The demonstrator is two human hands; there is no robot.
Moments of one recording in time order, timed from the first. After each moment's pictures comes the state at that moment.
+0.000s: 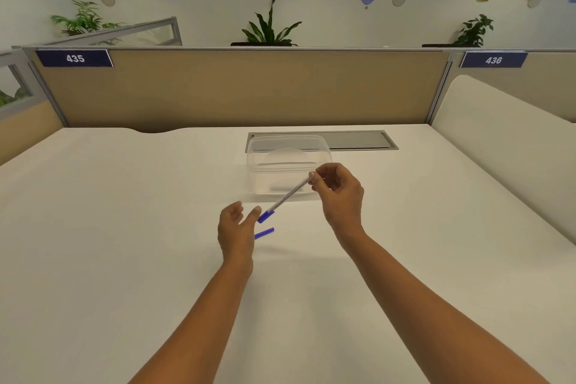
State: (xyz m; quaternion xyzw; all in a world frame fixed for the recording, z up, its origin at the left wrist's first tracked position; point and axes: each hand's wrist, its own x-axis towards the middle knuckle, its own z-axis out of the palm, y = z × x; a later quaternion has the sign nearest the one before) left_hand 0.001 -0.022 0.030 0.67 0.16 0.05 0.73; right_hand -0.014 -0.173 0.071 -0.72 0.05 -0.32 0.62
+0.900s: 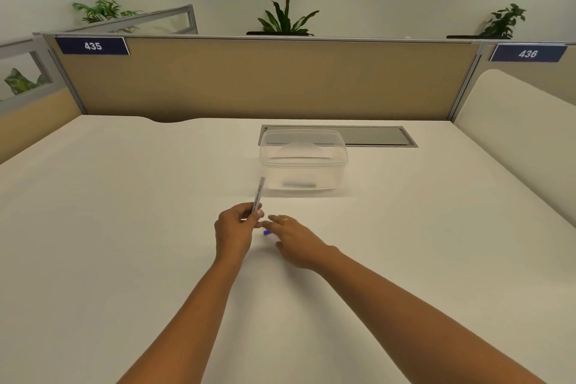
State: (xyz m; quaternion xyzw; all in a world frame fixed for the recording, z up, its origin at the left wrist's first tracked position) left_hand 0.014 0.008 0.016 0.78 0.06 0.07 0.62; right_hand 0.007 -0.123 0.001 -0.96 -0.18 0.08 0.19
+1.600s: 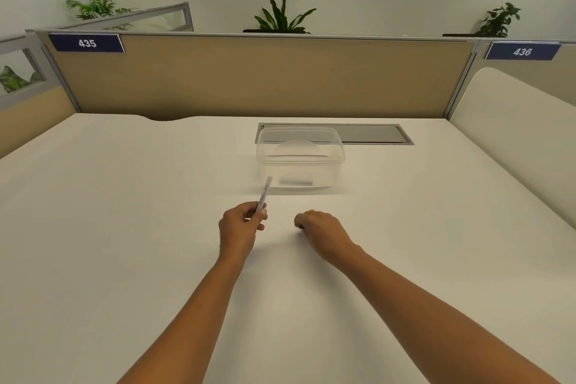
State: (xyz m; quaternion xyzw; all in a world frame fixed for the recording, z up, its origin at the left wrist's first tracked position) left_hand 0.009 -0.001 0.015 0.78 0.05 0.06 0.62; right_hand 0.004 -0.168 -0.002 -0.98 -0.12 -0.04 0.12
